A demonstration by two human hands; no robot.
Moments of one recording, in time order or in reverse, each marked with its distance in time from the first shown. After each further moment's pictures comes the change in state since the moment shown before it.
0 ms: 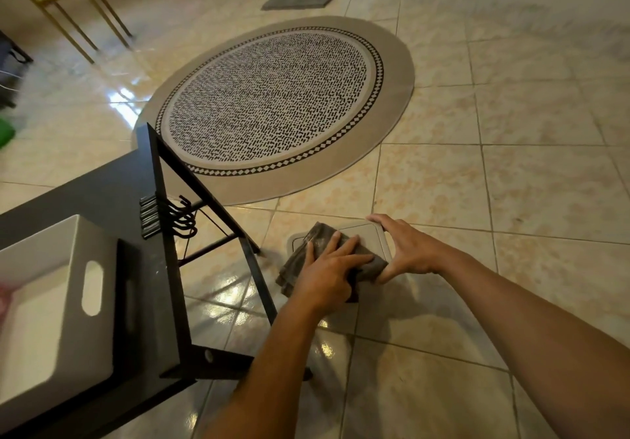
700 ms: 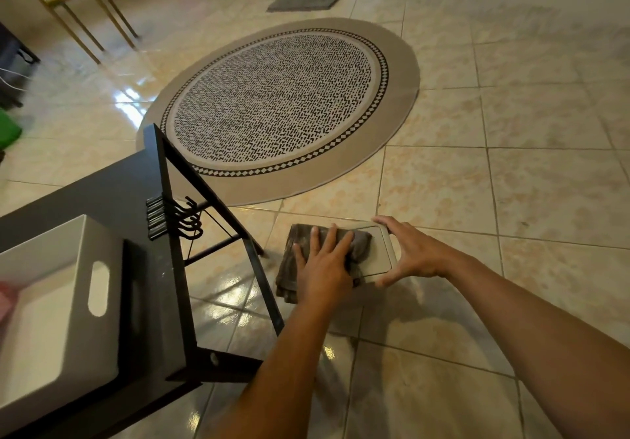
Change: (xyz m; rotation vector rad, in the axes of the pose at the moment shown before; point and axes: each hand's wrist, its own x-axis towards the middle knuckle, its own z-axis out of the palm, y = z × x) left_hand 0.008 0.002 0.004 0.117 0.107 -0.289; right_hand 0.000 0.002 0.000 0.026 -0.003 -0.017
